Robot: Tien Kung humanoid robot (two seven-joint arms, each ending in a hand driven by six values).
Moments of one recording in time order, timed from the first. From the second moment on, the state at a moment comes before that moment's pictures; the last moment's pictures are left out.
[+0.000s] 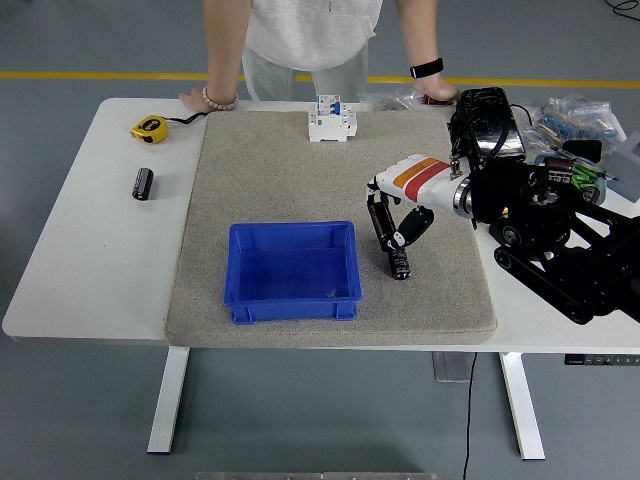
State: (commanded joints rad) left arm -0.10 0.10 -0.42 -0.23 0.03 0.35 -0.03; right arm 0.92 -0.20 0.53 0.99 -2.08 0.13 0.09
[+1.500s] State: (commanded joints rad) left arm -0.10 0.11 -0.42 -0.23 0.02 0.37 -0.03; right arm 0.96 -0.04 0.39 0.98 -2.05 0.08 0.11
